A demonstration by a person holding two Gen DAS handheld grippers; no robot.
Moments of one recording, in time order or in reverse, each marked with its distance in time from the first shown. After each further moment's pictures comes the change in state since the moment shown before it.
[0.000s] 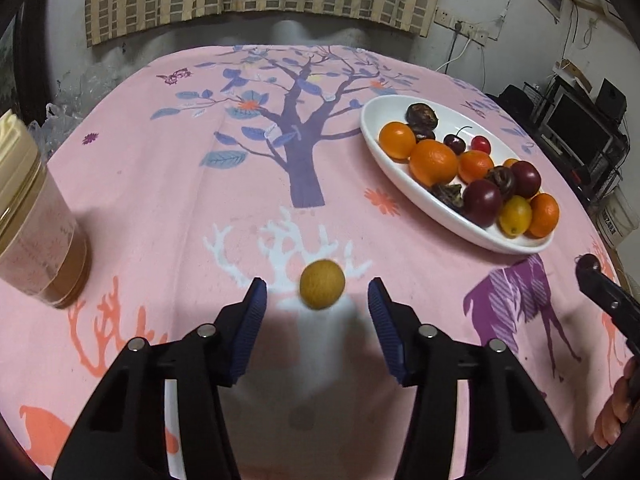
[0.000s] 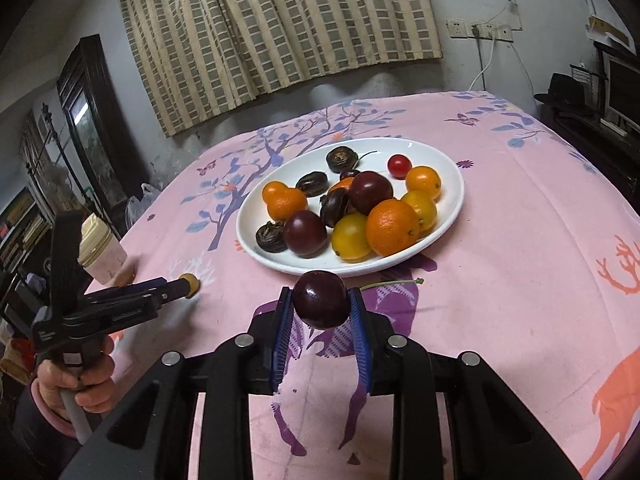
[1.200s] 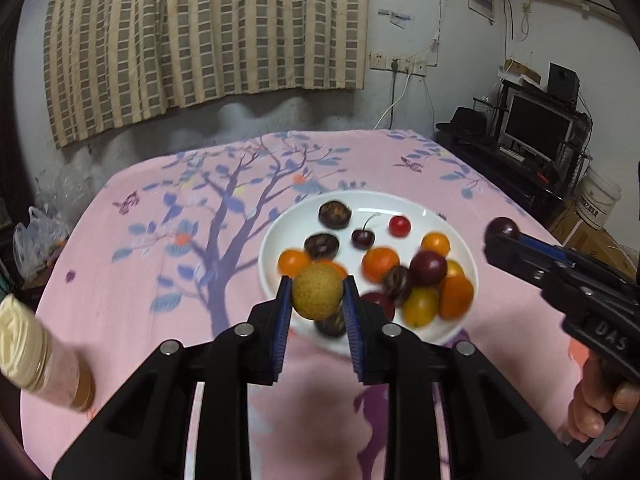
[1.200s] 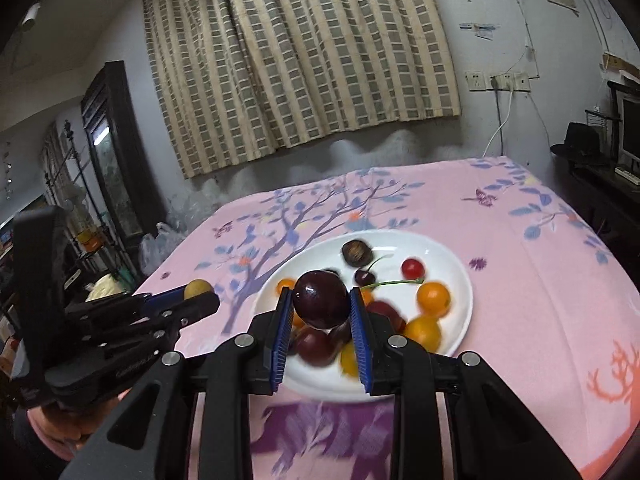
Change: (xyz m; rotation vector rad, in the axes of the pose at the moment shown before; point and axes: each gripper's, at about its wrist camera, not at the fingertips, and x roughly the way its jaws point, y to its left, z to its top) left arm -0.047 -0.097 0.073 0.193 -0.216 -0.042; right arm 0.000 -0.005 0.083 -0.054 -0.164 0.048
